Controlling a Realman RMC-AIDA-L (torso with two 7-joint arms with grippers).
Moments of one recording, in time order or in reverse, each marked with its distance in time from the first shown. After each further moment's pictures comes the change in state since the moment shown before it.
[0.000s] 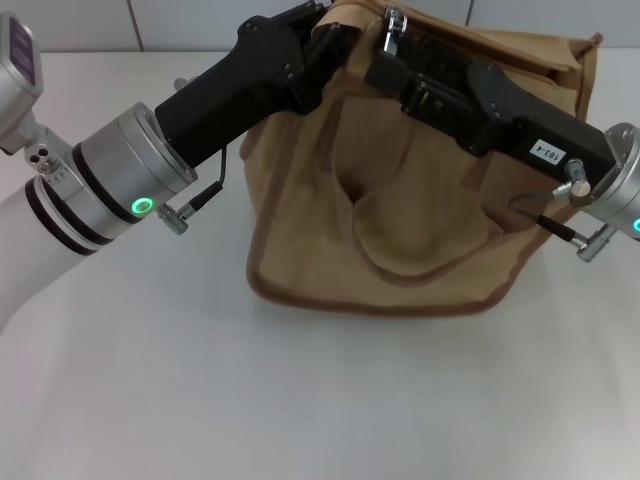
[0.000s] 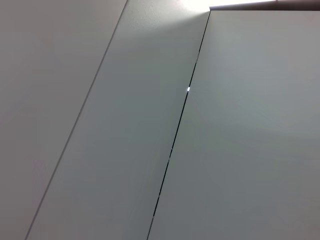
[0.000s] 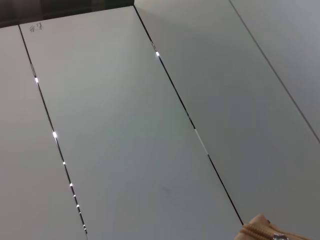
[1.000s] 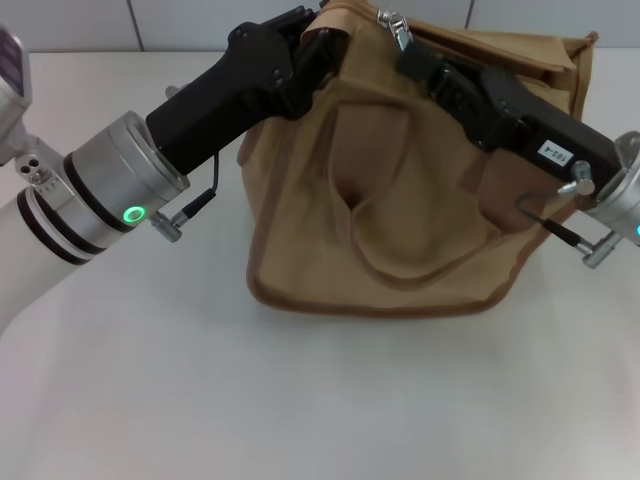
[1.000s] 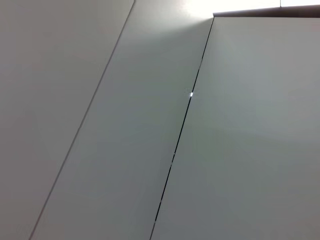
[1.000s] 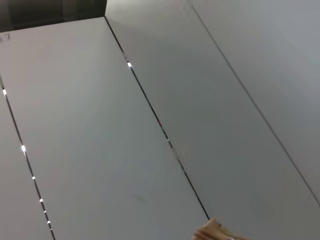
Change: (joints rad) left arm 0.021 0.000 -0.008 -0.003 0.000 0.016 0.000; right arm -0.035 -0.002 0.020 0.020 0.026 0.041 0.000
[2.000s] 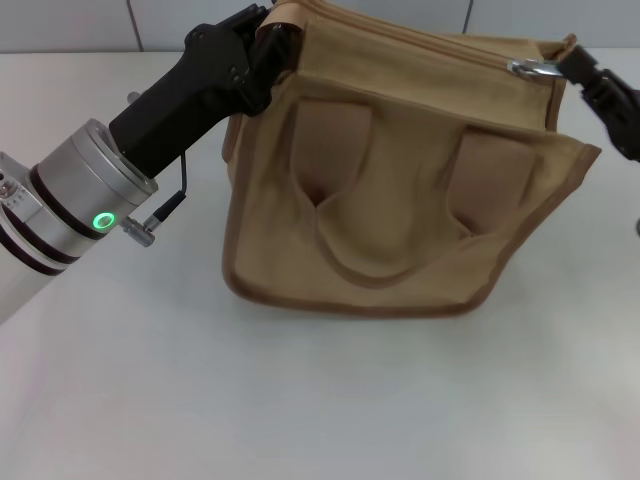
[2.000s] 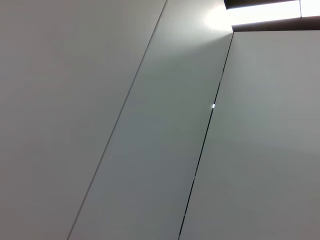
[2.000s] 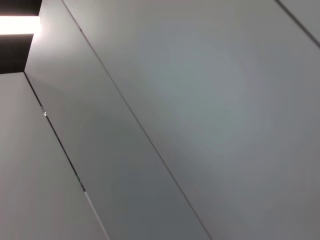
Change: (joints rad) left arm 0.048 0.004 -0.042 0.017 -0.007 0.013 0.000; right arm -0.196 -0.007 0.095 -0.084 0.088 -0.020 0.053
